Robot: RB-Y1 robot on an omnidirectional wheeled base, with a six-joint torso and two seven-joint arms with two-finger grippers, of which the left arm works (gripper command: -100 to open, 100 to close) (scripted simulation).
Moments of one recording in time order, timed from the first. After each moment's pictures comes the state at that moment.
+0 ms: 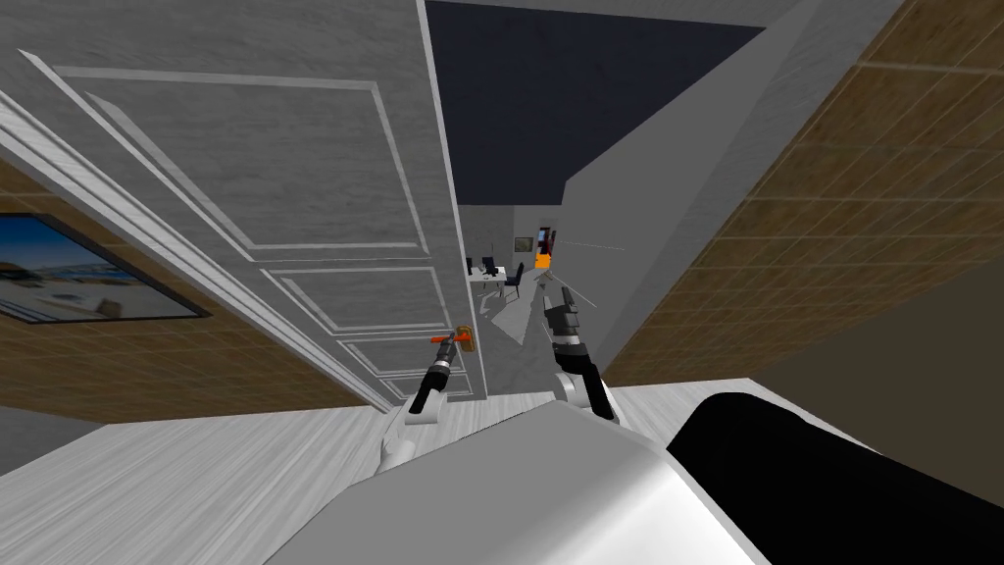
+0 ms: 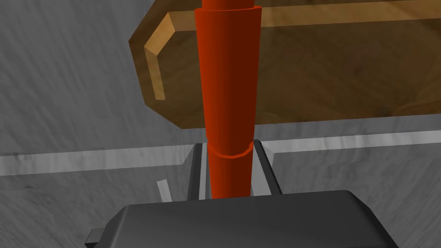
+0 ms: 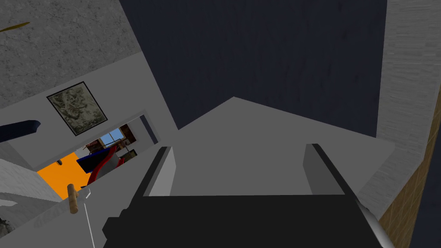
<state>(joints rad) -0.03 0.11 -0.20 -1.29 0.04 -0.29 0.09</state>
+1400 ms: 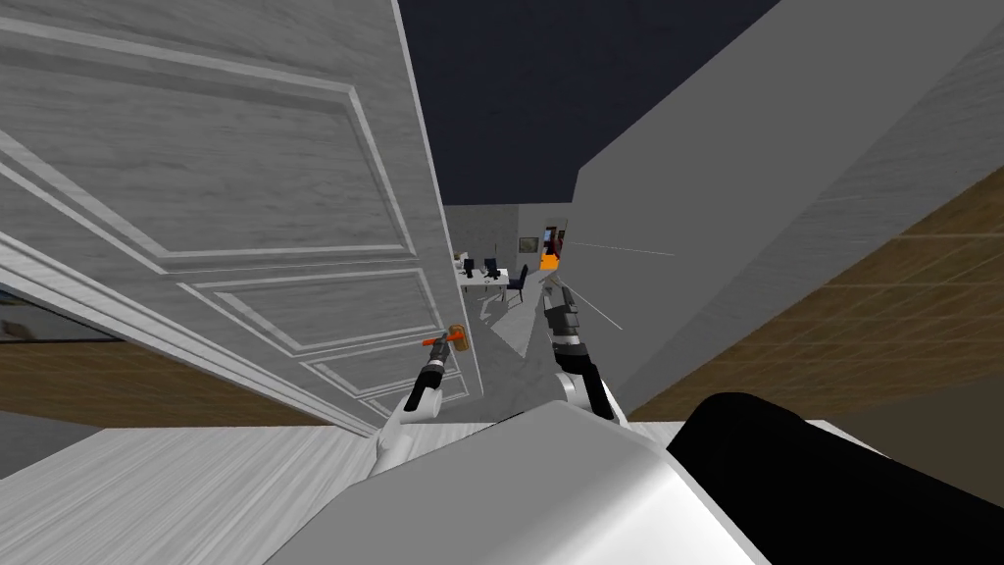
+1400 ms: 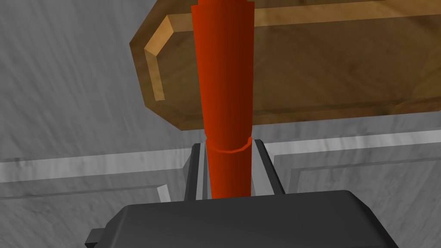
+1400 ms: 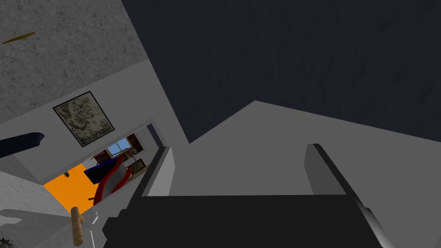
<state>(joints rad) -0.07 0.10 -0.10 -1.23 0.04 -0.29 0.06</state>
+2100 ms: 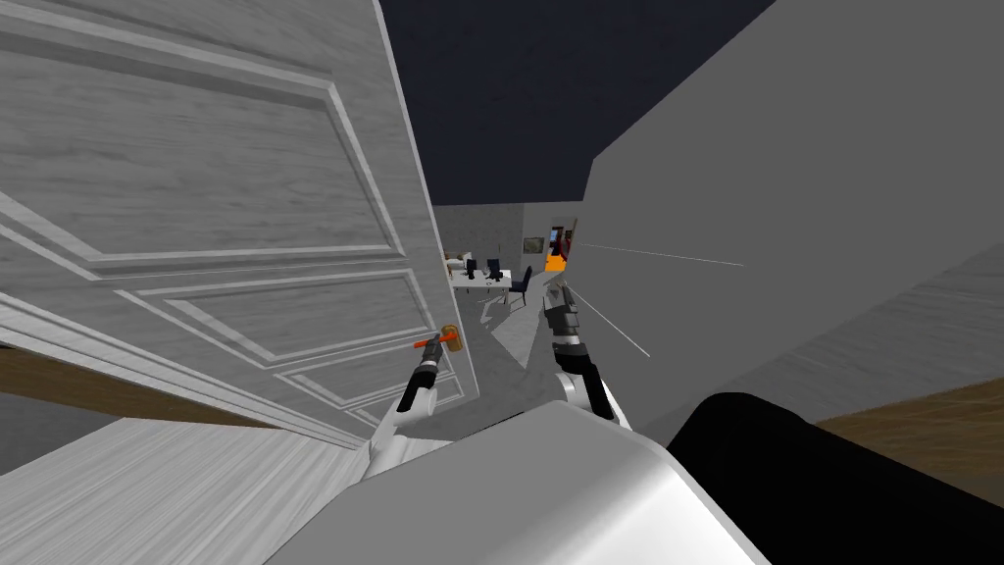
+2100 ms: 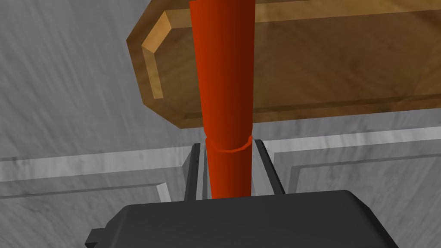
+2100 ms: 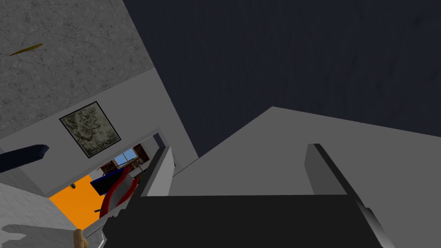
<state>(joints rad) -0.07 0.09 -0.02 -1.22 0.05 -0.28 0.04</state>
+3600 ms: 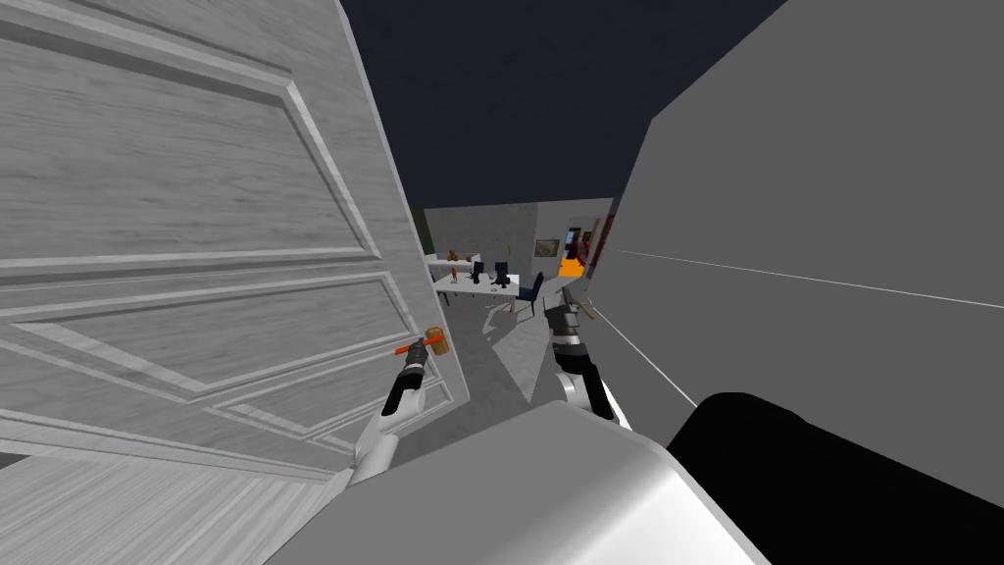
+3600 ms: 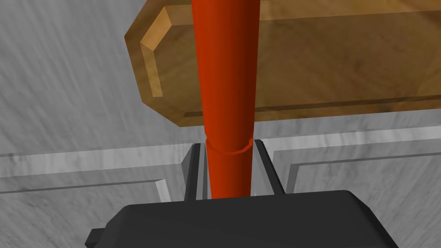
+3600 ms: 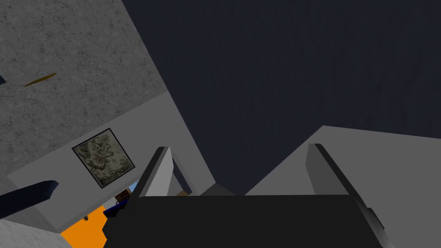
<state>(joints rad) -0.11 0.10 0.15 -1.16 0.07 -0.28 0.02</state>
